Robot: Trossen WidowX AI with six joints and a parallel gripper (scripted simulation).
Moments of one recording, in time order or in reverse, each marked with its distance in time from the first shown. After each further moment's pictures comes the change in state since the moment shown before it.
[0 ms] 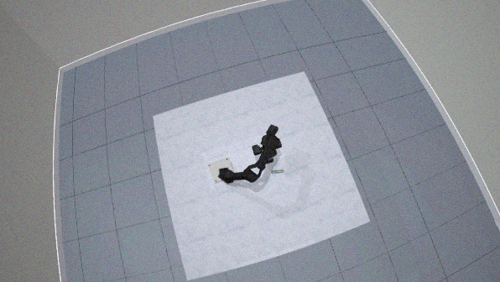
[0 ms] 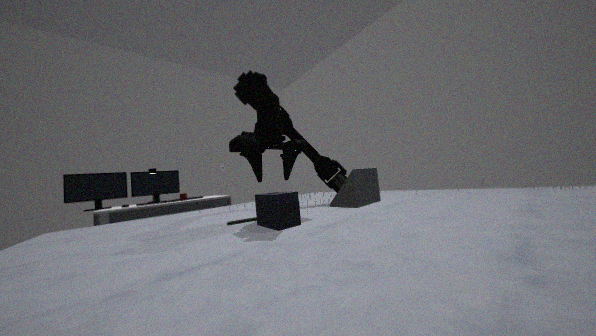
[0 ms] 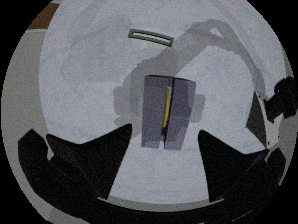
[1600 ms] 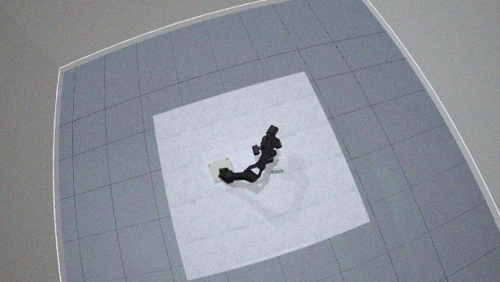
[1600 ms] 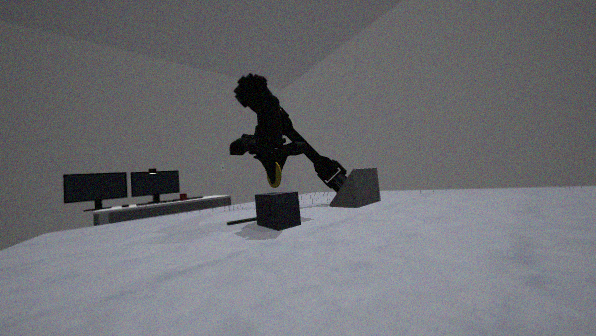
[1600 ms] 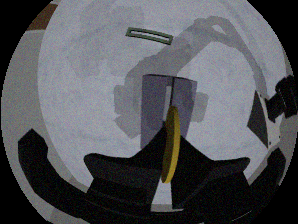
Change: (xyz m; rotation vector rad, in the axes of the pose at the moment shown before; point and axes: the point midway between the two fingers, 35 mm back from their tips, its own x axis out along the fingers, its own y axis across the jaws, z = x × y) arm 0.006 -0.001 -0.001 0.009 0.004 -0.003
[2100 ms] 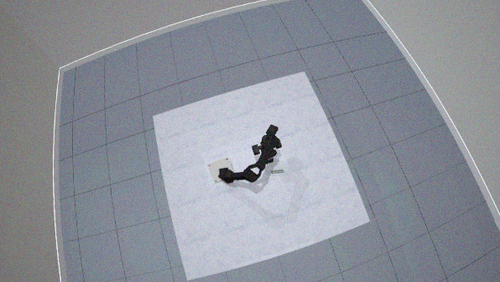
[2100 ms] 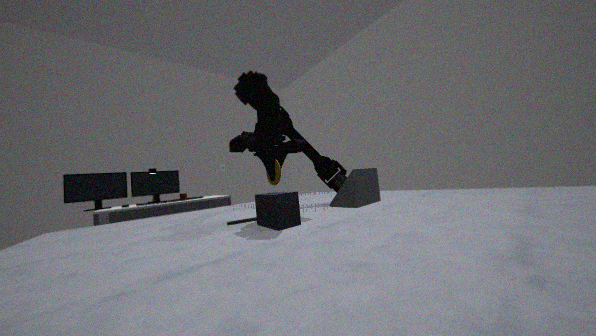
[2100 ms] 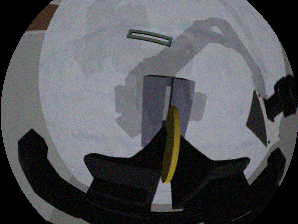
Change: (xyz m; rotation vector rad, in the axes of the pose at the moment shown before) arm -0.006 0.000 0.001 0.002 -0.004 0.002
